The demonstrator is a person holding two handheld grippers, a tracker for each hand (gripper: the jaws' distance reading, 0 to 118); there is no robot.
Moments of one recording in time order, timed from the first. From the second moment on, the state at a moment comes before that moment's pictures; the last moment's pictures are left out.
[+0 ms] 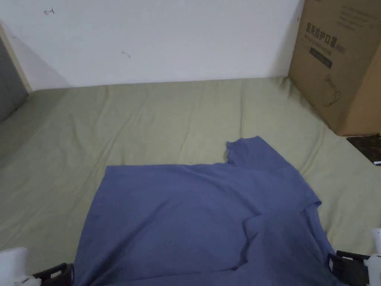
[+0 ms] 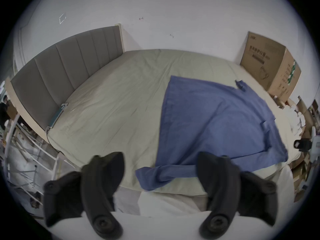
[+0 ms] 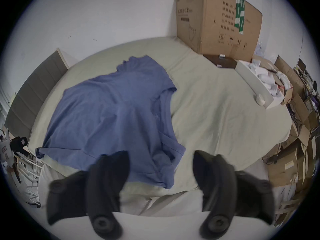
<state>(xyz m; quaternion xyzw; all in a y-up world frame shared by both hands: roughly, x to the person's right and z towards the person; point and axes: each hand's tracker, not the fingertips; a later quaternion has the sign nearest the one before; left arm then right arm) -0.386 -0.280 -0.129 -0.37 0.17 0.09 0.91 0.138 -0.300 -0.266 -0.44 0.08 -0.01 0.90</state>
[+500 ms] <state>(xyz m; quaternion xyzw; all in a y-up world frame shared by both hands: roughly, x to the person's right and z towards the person) -0.376 -0.324 -0.101 -0.41 0.17 0.10 0.89 0.122 -0.330 -0.233 -0.47 0.09 -0.01 0.88</state>
